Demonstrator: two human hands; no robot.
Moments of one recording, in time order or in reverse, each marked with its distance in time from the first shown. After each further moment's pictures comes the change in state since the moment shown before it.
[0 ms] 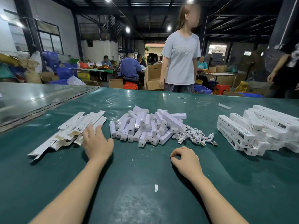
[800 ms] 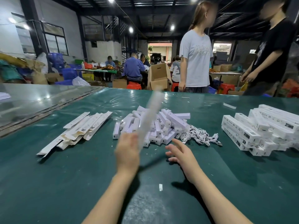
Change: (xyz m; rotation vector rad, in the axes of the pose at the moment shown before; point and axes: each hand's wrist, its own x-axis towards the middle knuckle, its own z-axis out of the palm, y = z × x) left_hand -0.076 0.054 -0.010 -0.587 0.064 0.215; right_hand -0.007 -0.026 0.000 1.012 -0.148 0.090
